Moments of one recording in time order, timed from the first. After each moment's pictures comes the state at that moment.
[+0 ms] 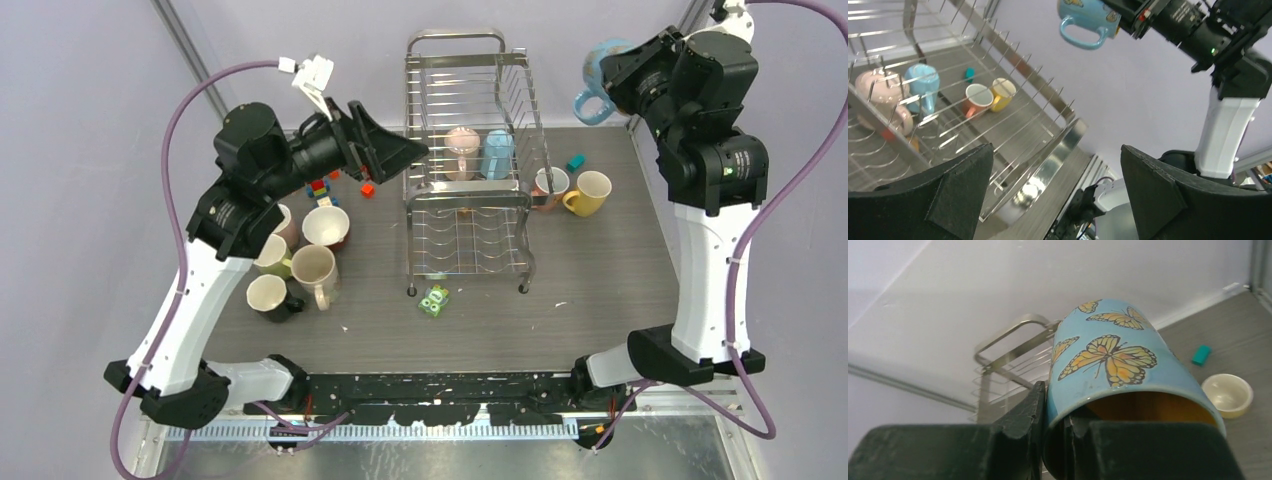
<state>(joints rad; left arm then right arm) -0.56 1.25 1.77 -0.44 0.44 -0.62 0.19 1.44 2.25 -0.87 0.18 0.63</state>
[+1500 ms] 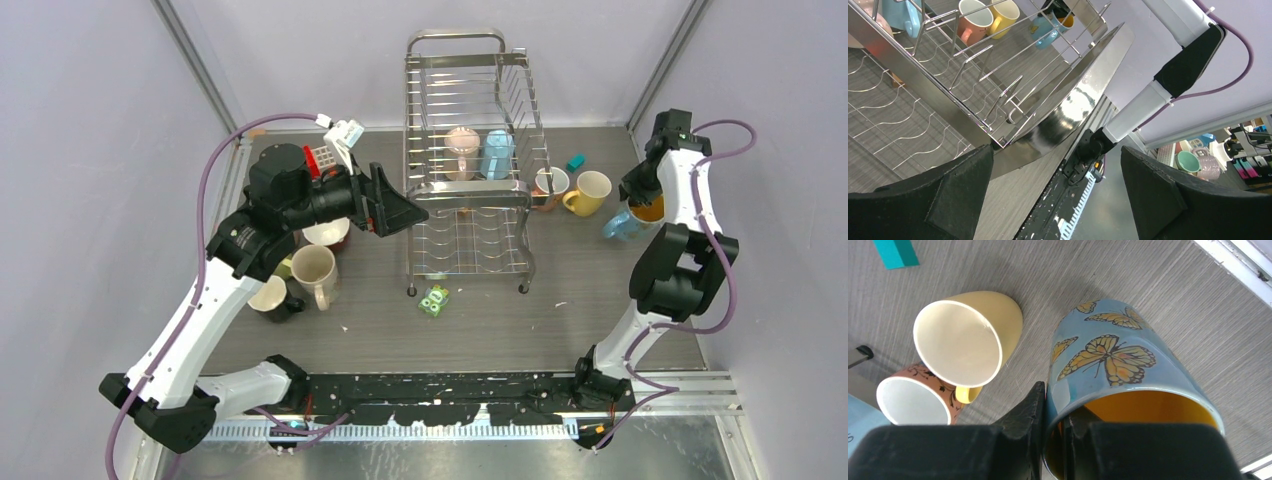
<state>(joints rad) -0.57 1.10 1.40 -0.49 0.55 -0.52 -0.32 1.79 1.67 -0.99 0.15 0.65</state>
